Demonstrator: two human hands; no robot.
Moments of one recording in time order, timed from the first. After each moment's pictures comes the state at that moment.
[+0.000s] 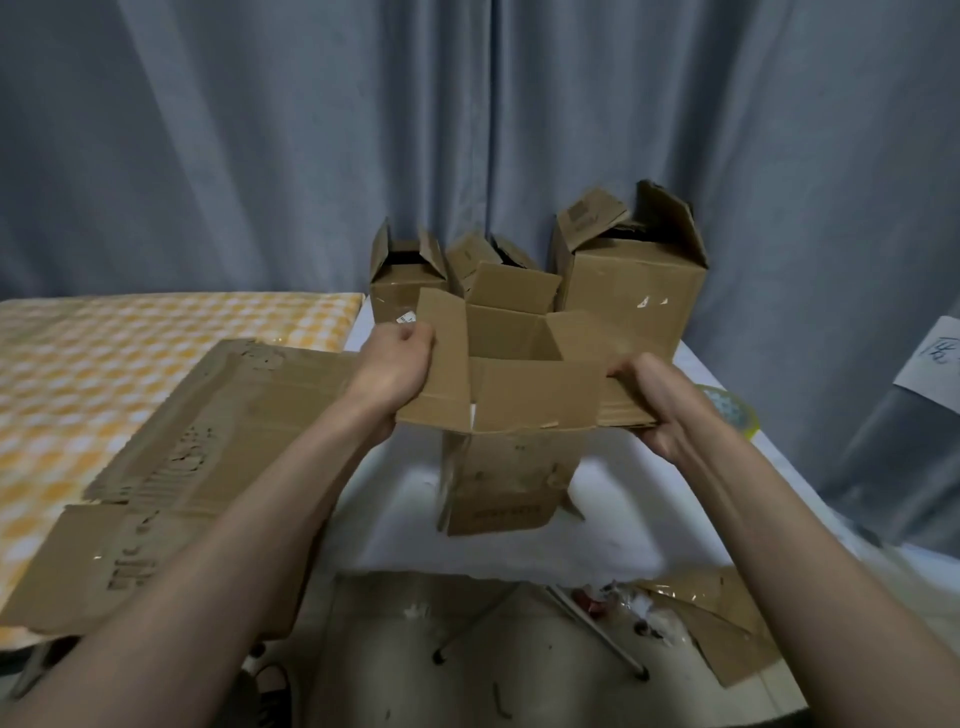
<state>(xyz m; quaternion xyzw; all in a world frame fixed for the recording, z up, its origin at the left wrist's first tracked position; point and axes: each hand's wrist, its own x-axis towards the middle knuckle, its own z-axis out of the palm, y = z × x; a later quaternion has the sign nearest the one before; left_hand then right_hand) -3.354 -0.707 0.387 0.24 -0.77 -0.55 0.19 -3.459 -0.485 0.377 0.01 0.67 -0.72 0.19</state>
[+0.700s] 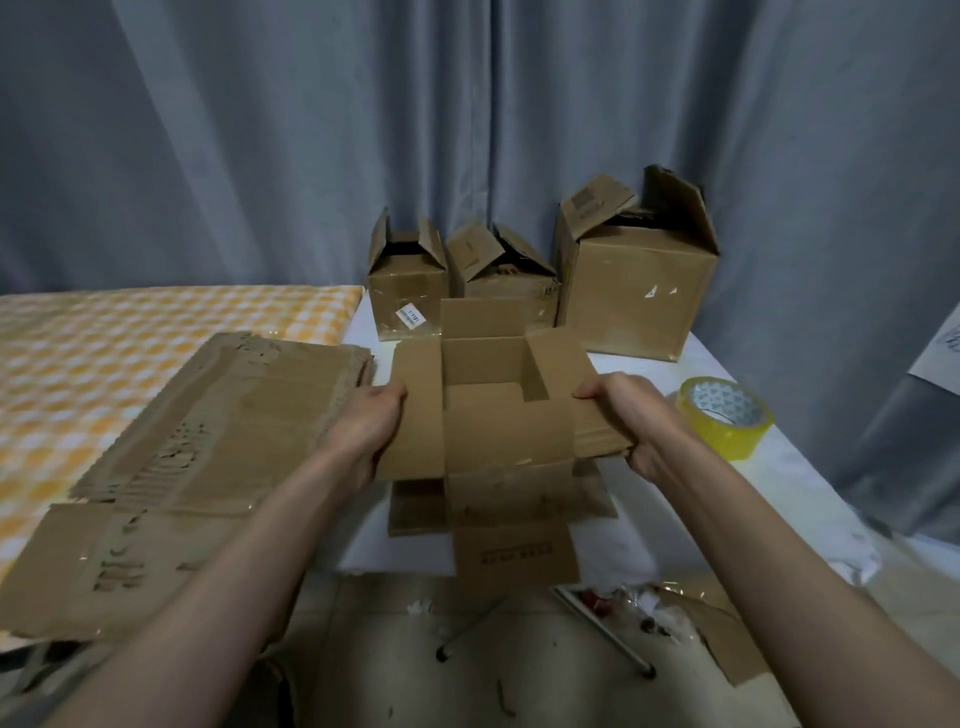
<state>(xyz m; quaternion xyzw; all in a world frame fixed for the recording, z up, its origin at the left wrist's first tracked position) -3.342 -0.716 0.330 0.33 -0.66 -0.66 0.14 -3.459 -0.498 0.346 0.03 0.73 -0.65 0.20</state>
